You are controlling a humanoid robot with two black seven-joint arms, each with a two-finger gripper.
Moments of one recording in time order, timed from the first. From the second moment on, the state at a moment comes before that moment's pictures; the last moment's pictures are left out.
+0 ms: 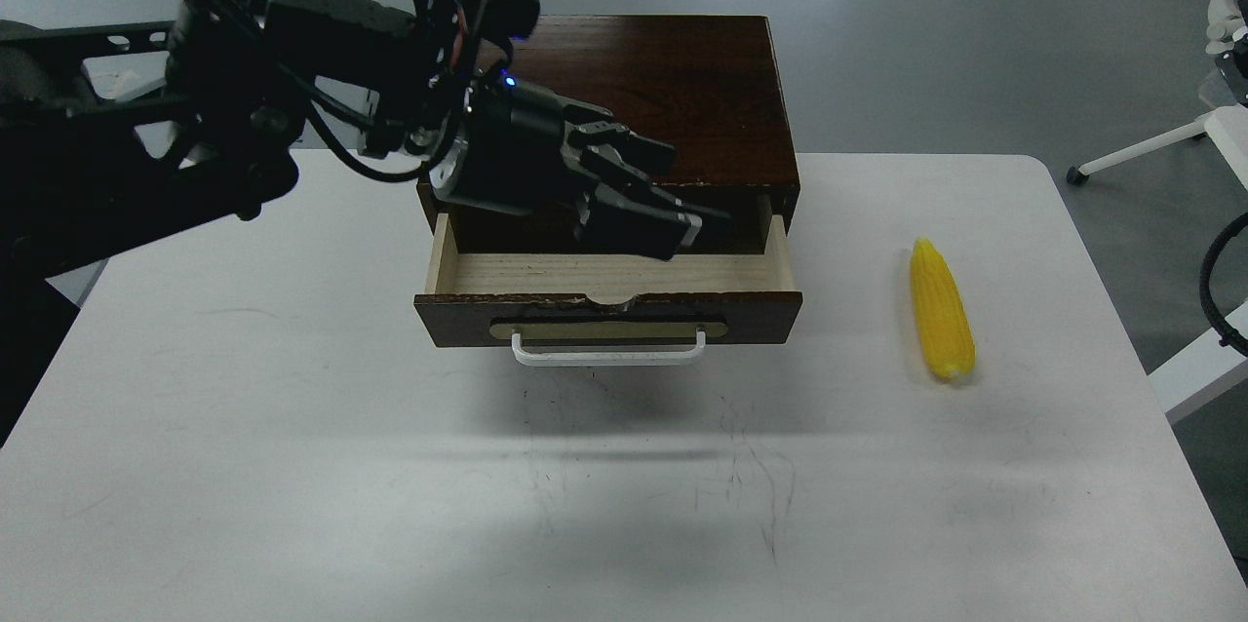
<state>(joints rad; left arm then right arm) -1.40 0.62 -0.24 -1.41 1.11 -0.49 -0.34 0.94 -0.73 0.49 0.45 0.22 0.49 0.28</state>
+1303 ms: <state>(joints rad) -1.08 0.57 -0.62 -0.82 -0.17 -0.49 -0.31 1.09 -0.60 -0.36 0.68 -0.80 0.27 0.29</state>
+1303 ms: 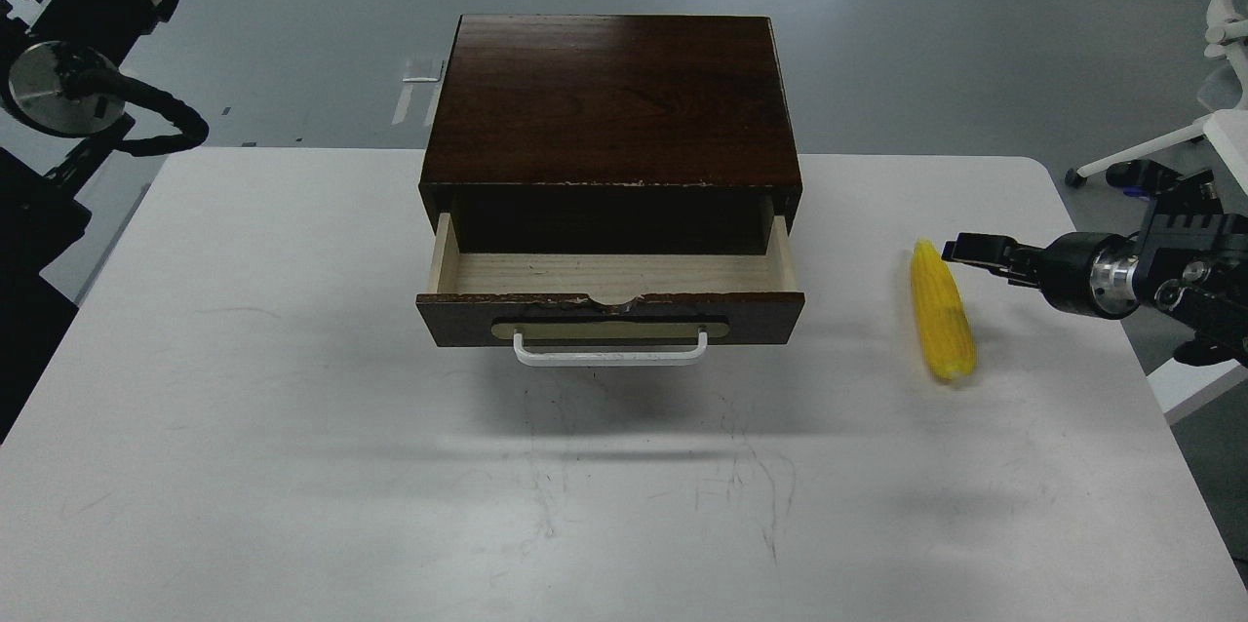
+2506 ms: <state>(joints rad) -1.08 0.59 -0.65 -0.82 -0.17 -0.49 -0.32 1.09 -0.44 -0.42 0.61 -0.80 0.26 0.29</state>
